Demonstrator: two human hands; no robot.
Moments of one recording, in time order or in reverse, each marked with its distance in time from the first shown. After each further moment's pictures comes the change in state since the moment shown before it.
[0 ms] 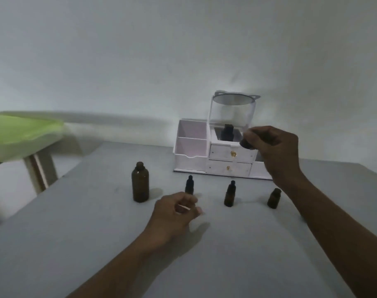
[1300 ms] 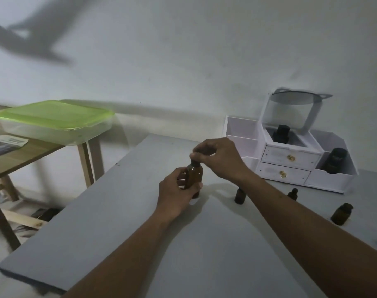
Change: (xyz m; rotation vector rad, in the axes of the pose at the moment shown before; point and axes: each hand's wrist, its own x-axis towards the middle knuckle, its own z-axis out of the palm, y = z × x) left_hand 0.038 -0.067 -0.095 0.036 0.419 0.007; right_hand -0.017 -0.003 0.217 -0.105 -0.564 -0.007
